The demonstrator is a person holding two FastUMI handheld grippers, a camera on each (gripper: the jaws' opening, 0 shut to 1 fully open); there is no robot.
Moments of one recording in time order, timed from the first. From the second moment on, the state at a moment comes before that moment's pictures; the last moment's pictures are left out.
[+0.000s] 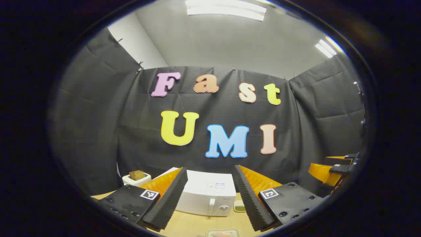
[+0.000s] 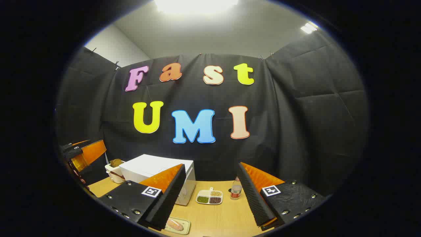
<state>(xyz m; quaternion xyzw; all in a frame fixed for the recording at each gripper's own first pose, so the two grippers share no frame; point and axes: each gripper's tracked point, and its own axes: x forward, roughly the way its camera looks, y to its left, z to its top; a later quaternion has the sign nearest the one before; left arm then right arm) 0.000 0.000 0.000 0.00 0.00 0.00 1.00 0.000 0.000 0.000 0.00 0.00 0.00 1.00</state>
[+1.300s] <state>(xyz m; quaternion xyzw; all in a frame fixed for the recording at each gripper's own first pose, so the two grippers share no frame) 0.037 0.006 -0.012 0.00 -0.03 -0.09 1.00 -0.009 0.033 -0.002 0.00 -0.01 -0.08 1.00</state>
